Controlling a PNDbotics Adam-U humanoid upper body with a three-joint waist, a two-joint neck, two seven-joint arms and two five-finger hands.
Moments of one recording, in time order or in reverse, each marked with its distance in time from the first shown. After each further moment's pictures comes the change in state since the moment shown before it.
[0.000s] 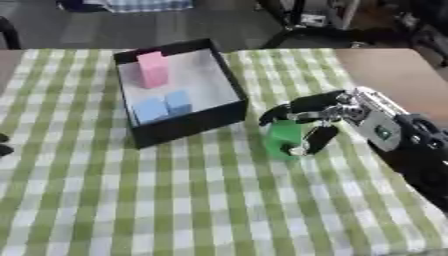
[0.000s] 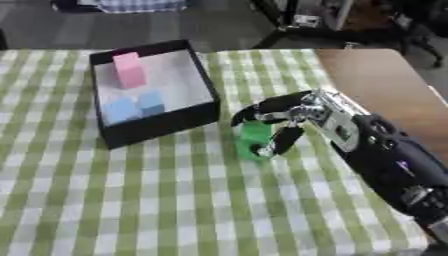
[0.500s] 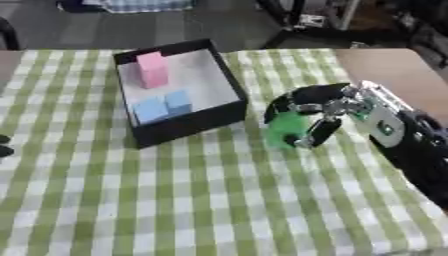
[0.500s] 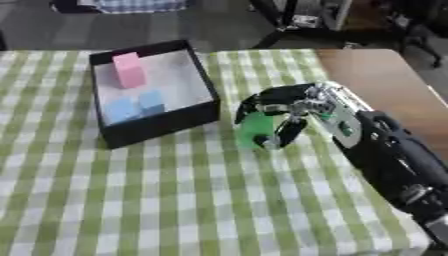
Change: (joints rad) left arm 0.005 0.000 0.000 0.000 0.000 0.000 0.001; right arm -0.002 -0.028 -0.064 -0.111 -0.061 -0.089 -0.089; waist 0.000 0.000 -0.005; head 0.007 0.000
